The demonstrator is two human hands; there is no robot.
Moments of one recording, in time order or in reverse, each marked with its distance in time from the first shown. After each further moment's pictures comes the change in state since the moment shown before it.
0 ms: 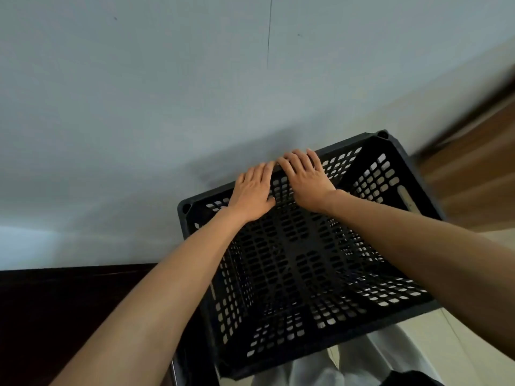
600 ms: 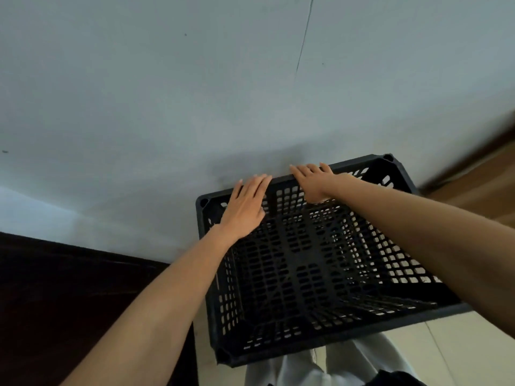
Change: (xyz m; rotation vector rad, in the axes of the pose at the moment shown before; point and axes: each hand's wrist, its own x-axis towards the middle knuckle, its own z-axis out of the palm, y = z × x) left_hand -0.063 -0.023 0.002 -0.009 0.191 0.005; right_hand 0.014 -0.002 -0.056 -0.038 -0.452 -0.036
